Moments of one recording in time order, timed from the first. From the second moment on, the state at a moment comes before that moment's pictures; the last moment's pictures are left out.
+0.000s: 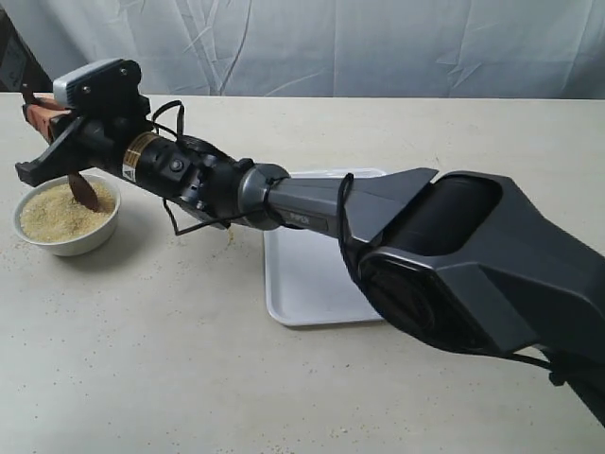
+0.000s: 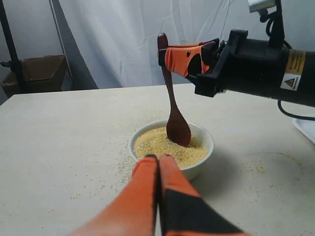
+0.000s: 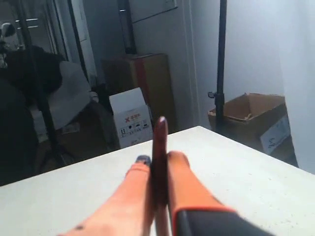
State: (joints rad) left arm -0.06 0.01 0.00 0.04 0.23 0.01; right arm 0.87 2.63 -2.08 -0.40 -0.62 0.44
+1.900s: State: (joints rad) left arm -0.06 0.01 0.00 0.04 0.23 0.01; right arm 0.88 2.57 -2.08 -0.24 -0.54 0.48
